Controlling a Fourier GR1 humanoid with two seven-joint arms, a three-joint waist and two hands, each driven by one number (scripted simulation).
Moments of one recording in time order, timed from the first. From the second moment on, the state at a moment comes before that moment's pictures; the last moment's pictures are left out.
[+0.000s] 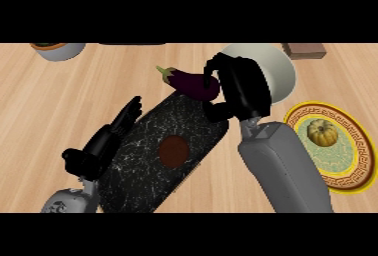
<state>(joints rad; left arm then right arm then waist) -0.11 0.11 -0.14 -1.60 0.00 -0.16 0.08 -0.67 -0.01 0.24 -1.47 0.99 0.05 0.42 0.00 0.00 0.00</state>
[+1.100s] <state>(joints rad) -0.14 0.07 -0.15 -1.59 -0.02 -0.17 0.09 -0.93 -0.22 -0.05 -0.74 1.04 -0.11 0.19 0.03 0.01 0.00</state>
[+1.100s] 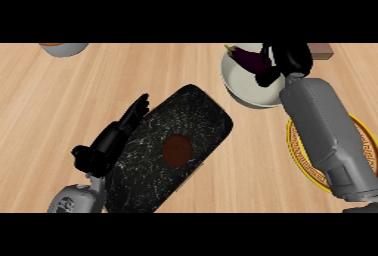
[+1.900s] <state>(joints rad) -0.16 0.07 -0.14 -1.59 -0.02 -0.19 0.09 -1.06 -0.29 -0.33 -0.44 0.78 -0.21 -0.12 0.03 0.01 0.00</state>
